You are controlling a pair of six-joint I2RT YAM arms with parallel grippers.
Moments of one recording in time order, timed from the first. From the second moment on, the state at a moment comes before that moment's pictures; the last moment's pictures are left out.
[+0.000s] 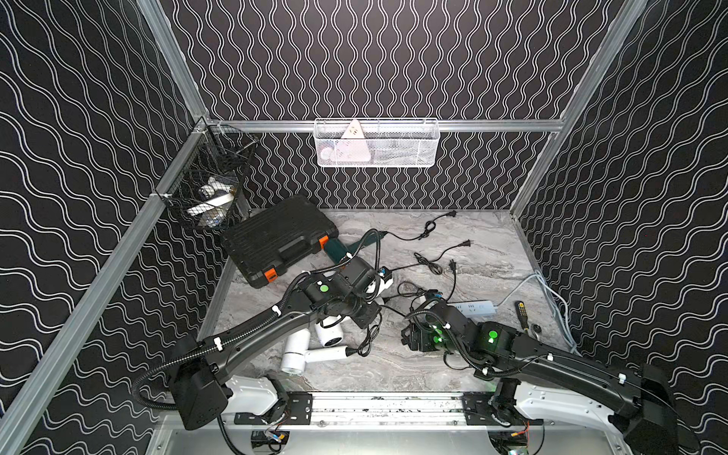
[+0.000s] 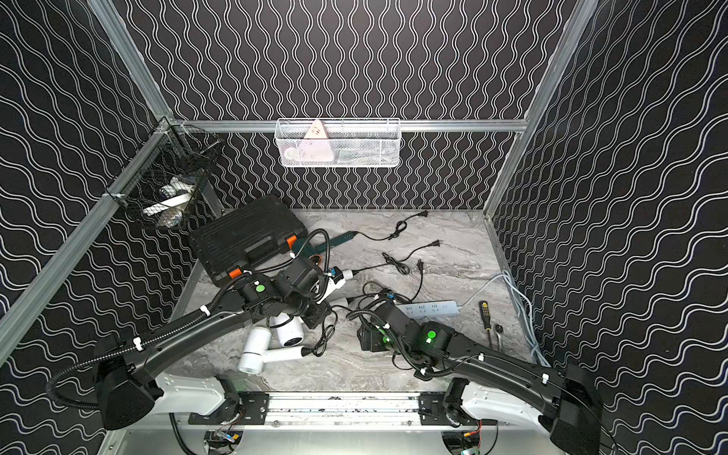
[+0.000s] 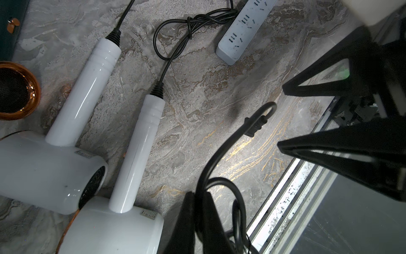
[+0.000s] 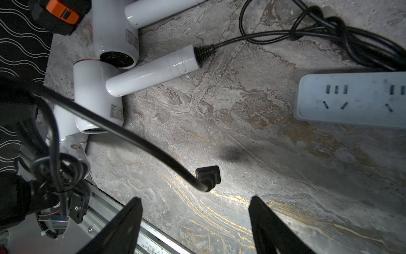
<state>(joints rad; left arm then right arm) -0.78 1.33 1.16 -0.86 0.11 -0.06 1.03 1.03 0.68 -0.54 0.14 0.85</state>
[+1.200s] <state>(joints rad) -0.77 1.27 1.14 -0.86 0.13 -0.08 1.05 1.05 0.66 -0.49 0.18 0.90</state>
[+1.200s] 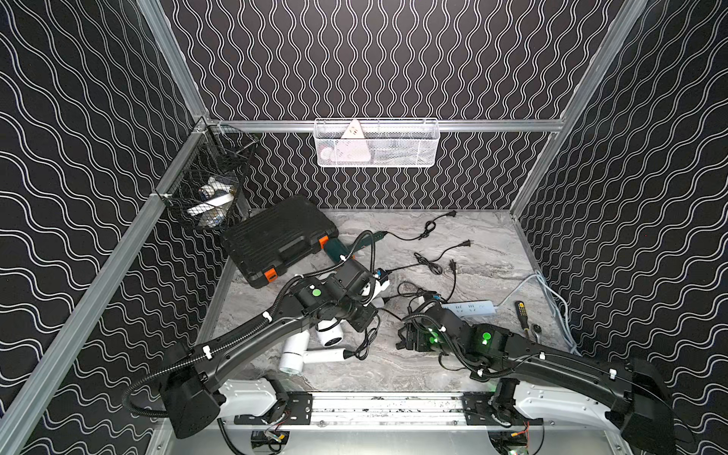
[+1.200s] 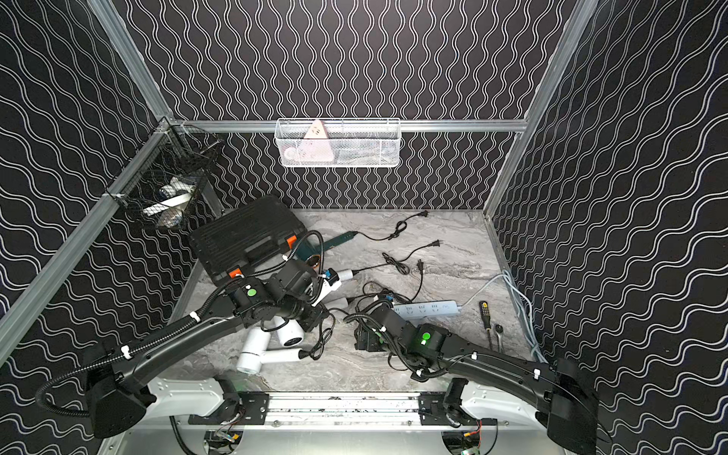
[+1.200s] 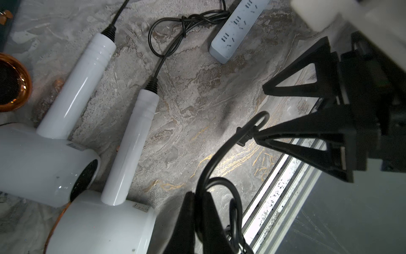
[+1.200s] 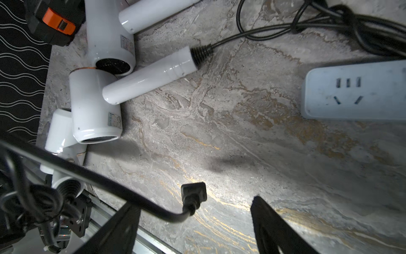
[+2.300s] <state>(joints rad) -0.77 1.32 1.18 -0.89 0.15 -0.09 1.06 1.13 0.67 -0.45 0.12 0.87</state>
